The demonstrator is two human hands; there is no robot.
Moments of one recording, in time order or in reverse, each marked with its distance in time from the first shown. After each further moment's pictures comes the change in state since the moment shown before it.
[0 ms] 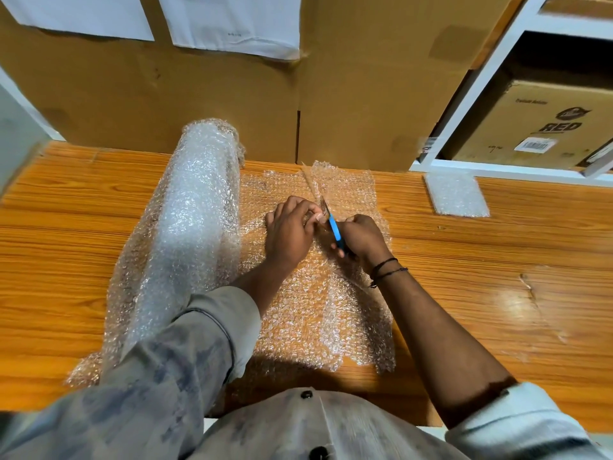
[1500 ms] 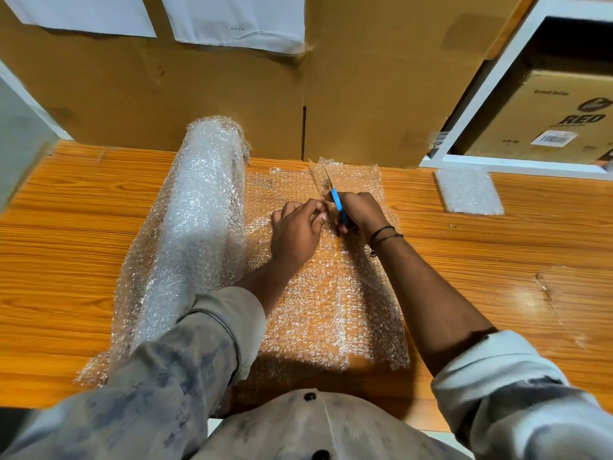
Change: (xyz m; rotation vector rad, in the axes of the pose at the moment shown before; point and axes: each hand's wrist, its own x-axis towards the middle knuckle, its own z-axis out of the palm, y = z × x) left_hand -0.001 0.002 -0.001 -0.012 -0.019 0.009; right_hand 0.041 -0.031 0.004 -0.016 0.009 -0.031
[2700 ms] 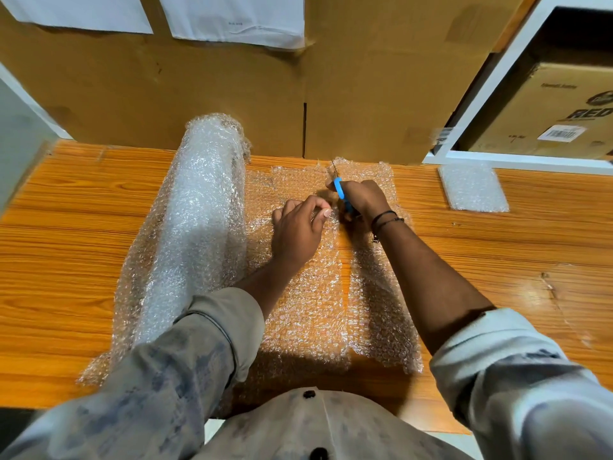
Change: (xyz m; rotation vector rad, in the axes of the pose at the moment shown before) left_hand 0.000 -0.006 0.005 -0.049 0.065 0.053; right_hand 0.020 -0.015 -0.004 -0.059 0.050 0.012
